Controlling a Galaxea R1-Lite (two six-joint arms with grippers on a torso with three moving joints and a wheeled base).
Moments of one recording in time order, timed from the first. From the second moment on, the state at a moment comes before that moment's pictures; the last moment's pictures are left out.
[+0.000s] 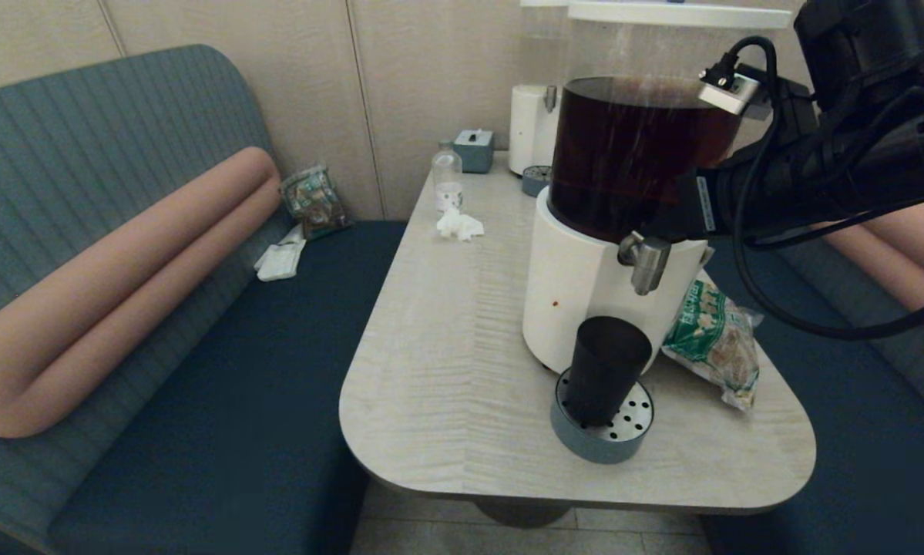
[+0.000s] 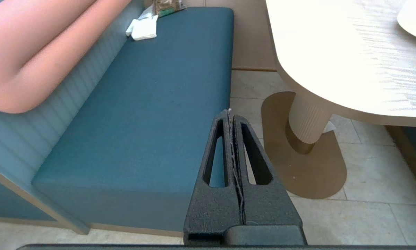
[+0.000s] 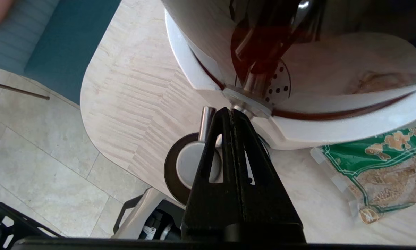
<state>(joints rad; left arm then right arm) 0.02 0.00 0.00 0.00 0.00 -0.01 0.40 1.76 -1.82 0.63 0.10 0.16</state>
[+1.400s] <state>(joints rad) 0.02 0.00 0.00 -0.01 0.00 -0.01 0.41 1.80 -1.83 0.63 0.17 0.17</state>
